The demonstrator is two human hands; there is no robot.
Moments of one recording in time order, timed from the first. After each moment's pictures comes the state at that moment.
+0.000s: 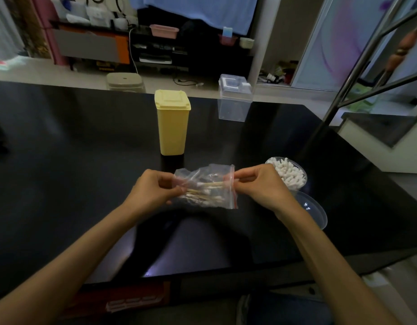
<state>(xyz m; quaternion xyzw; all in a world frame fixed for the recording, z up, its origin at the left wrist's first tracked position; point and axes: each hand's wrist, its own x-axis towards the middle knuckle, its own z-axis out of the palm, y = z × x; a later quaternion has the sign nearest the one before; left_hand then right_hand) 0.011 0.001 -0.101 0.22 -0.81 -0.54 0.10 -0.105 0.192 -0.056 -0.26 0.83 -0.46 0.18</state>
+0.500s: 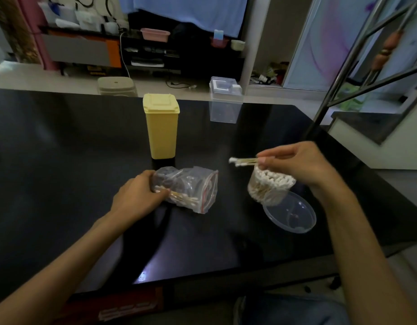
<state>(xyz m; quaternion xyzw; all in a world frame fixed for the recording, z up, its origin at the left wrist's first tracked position) 0.005 0.003 -0.098 0.33 -0.89 -0.30 0.08 -0.136 0.239 -0.004 -0.20 0.84 -0.48 0.13</state>
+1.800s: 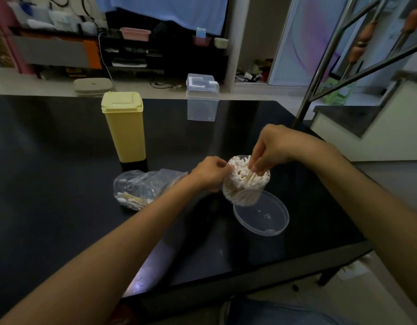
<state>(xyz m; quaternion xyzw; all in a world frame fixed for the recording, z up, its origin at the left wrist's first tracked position) -0.134 0.116 -0.072 0.17 -0.83 -0.54 -0.04 -0.188 0.241 0.019 -0.25 0.94 -0.13 0.20</state>
